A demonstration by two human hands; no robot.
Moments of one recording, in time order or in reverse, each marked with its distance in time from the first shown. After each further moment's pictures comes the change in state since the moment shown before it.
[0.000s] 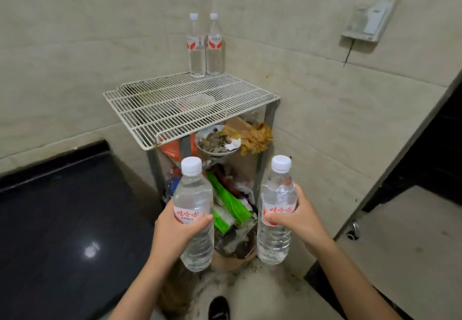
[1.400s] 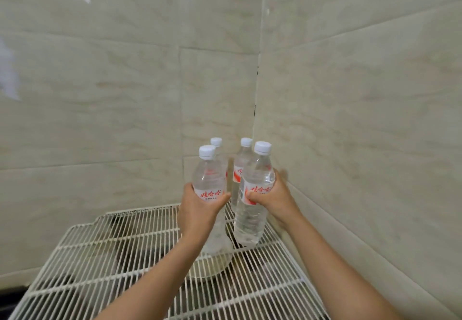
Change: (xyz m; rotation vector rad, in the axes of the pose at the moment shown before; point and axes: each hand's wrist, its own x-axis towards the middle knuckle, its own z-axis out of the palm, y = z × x) left_hand 0.497 0.164 0.127 0.144 0.682 0.110; right_hand 0.577 -0.199 0.025 0.075 -0.373 -0.455
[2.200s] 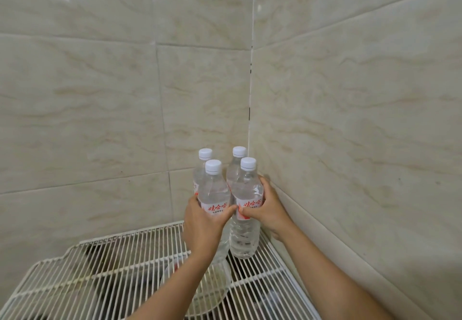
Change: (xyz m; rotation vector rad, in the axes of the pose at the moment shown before) left_hand 0.054 -0.025 0.065 0.105 0.039 0.010; right_hand 0.059 0.042 -0.003 0.027 -0.072 0.047
